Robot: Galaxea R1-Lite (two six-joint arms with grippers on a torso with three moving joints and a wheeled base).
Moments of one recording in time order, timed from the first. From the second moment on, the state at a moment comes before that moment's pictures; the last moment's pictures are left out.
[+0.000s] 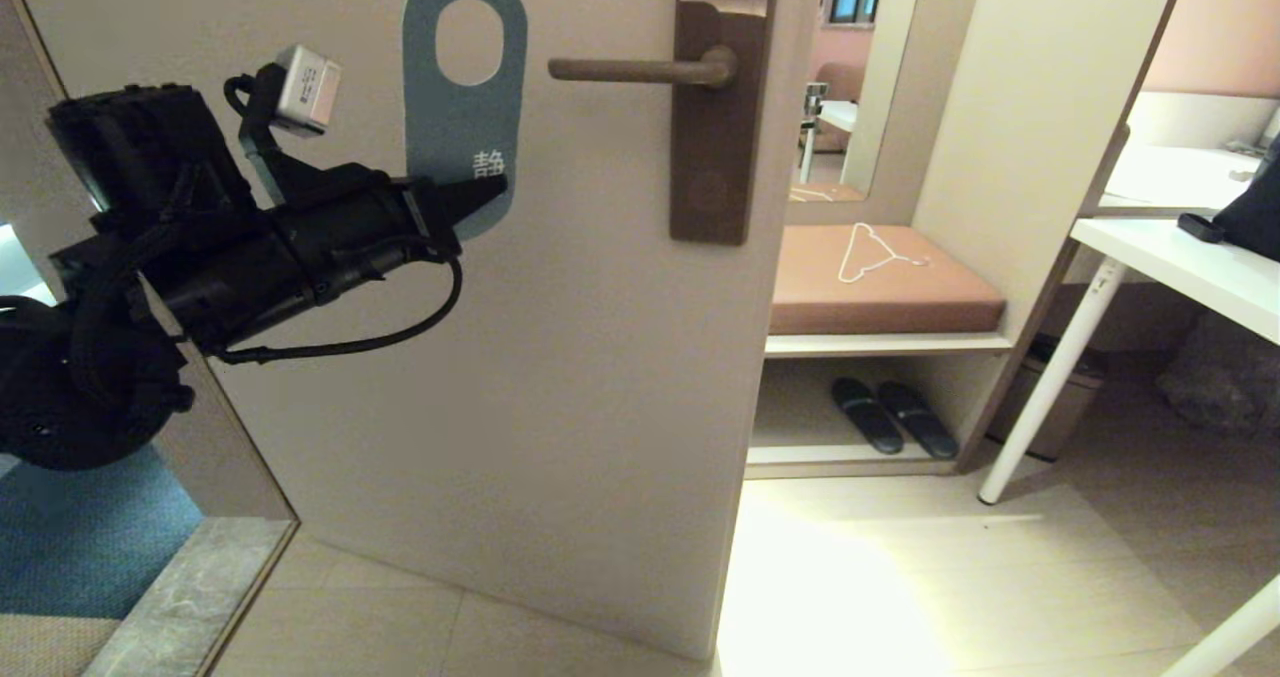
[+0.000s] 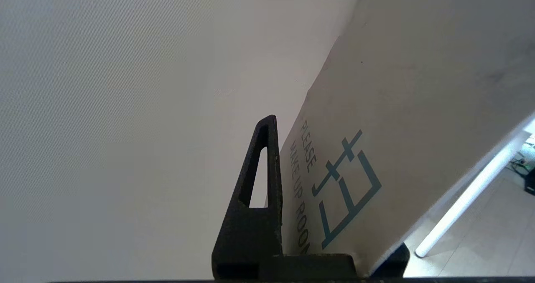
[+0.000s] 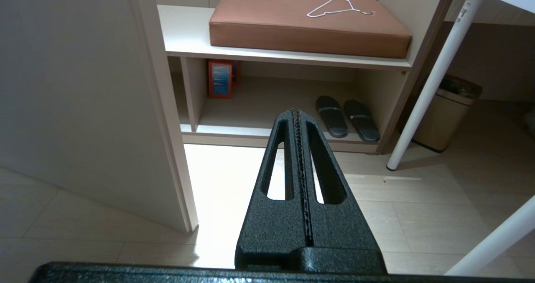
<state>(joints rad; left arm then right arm) -0.30 1.67 -1.01 -0.78 -0.36 -0.20 0.00 0.00 0.00 0.00 0.01 -0.01</state>
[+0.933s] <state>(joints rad) -0.29 1.82 -1.23 -0.67 -0.29 -0.18 0.00 0.00 0.00 0.00 0.01 -0.01</state>
